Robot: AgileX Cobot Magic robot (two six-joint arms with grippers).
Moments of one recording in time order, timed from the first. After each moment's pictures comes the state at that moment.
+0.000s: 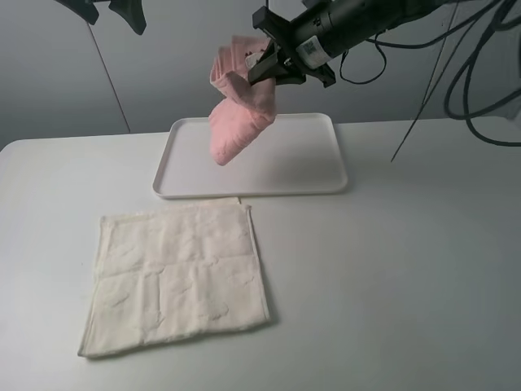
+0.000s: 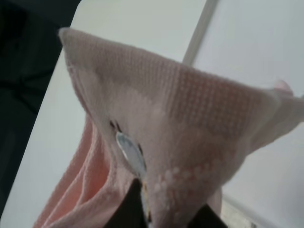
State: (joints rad) left arm -0.22 2.09 -2.25 0.06 1.22 0.11; right arm 0.32 2.09 -1.68 0.98 0.88 -0.43
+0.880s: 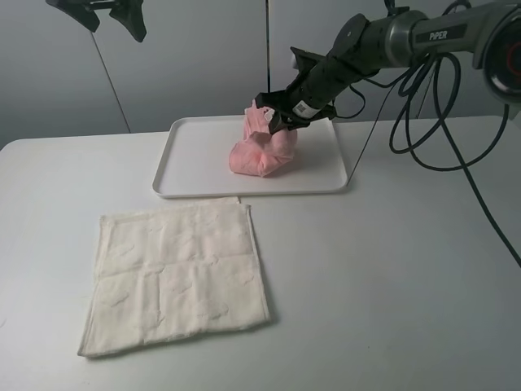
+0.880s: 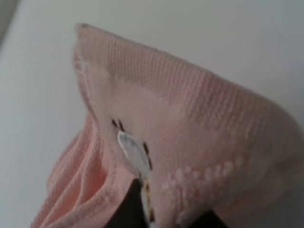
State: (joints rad) left arm -0.22 2.09 -2.22 0.06 1.22 0.11; right arm 0.34 2.40 -1.89 0.56 0.69 -0.28
